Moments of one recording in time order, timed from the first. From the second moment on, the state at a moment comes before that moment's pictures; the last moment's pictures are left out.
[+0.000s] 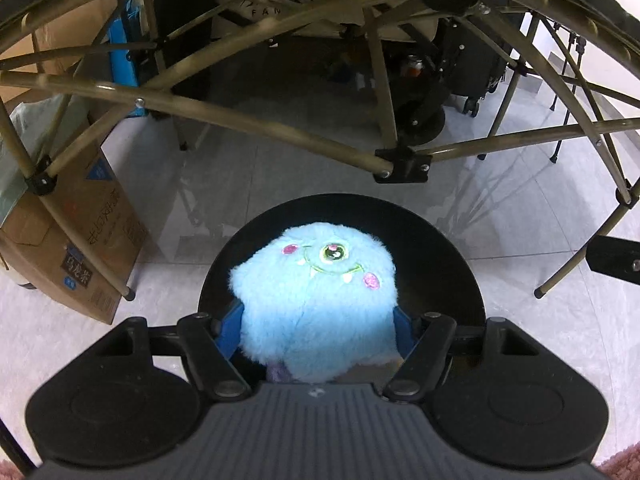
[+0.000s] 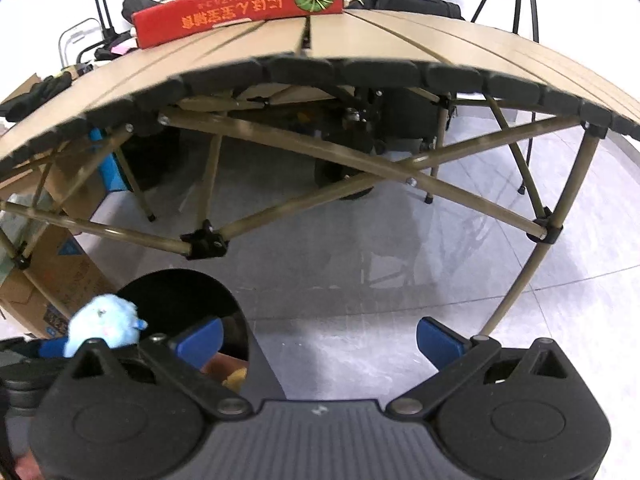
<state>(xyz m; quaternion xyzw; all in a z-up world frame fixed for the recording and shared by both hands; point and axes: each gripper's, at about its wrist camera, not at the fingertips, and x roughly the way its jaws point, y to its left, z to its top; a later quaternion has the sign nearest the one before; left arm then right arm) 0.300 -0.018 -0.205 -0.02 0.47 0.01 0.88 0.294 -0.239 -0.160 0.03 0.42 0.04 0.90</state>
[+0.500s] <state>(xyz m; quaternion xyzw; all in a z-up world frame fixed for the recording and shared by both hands) 0.299 -0.018 -0.200 -0.05 0.48 0.00 0.88 0.296 -0.240 -0.165 0.03 0.43 0.03 0.90</state>
